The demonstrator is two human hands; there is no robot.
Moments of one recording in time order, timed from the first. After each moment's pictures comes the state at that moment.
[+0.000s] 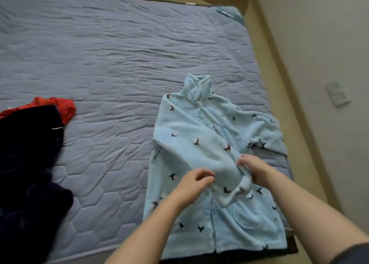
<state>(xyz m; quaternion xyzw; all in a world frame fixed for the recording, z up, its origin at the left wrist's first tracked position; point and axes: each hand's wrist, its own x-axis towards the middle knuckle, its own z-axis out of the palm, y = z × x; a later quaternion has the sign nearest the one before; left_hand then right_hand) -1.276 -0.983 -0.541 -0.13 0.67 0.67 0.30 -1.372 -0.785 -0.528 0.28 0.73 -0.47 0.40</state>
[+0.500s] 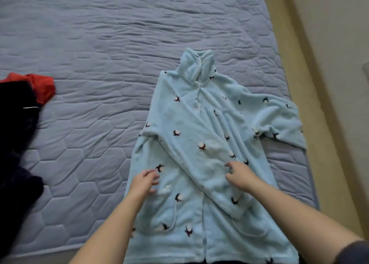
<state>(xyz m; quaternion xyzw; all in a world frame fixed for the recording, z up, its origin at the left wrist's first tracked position) -1.260 -1.003 -0.691 -0.49 0.58 0.61 0.21 -1.361 -0.735 -0.663 0.00 0.90 -0.12 0.42</state>
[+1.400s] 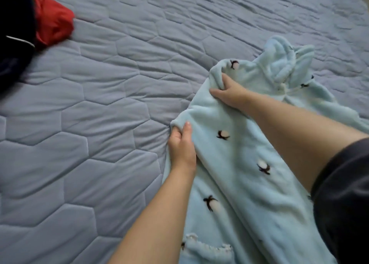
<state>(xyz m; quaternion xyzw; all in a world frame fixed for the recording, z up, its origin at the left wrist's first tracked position) -1.394 -1.068 -0.836 -0.42 0.36 0.81 -0.21 -1.576 -1.021 -0.789 -0.19 0.90 -0.25 0.29</state>
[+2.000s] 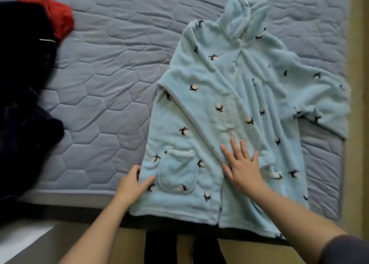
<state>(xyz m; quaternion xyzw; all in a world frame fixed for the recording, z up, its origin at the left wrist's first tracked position) -1.121 -1.062 -0.733 -0.40 0.75 0.44 0.30 -1.283 -0.762 -0.738 -0.25 0.92 0.06 0.31</state>
